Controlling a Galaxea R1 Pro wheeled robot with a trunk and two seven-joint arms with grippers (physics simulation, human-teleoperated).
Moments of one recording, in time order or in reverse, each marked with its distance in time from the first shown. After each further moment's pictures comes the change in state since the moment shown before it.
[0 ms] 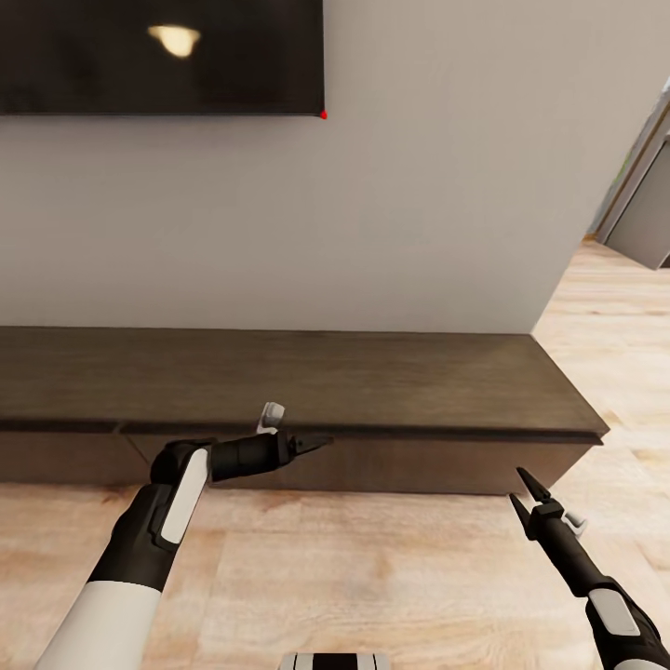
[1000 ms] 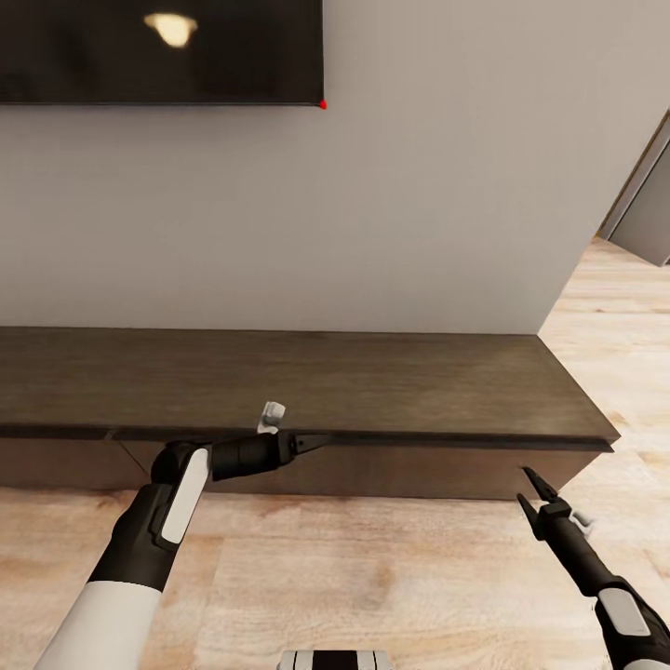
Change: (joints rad) left arm 0.000 -0.001 -0.003 -0.005 -0.001 -0.004 0.002; right arm 0.001 -0.022 0.000 -0.008 0.002 0.000 -0.012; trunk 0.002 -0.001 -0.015
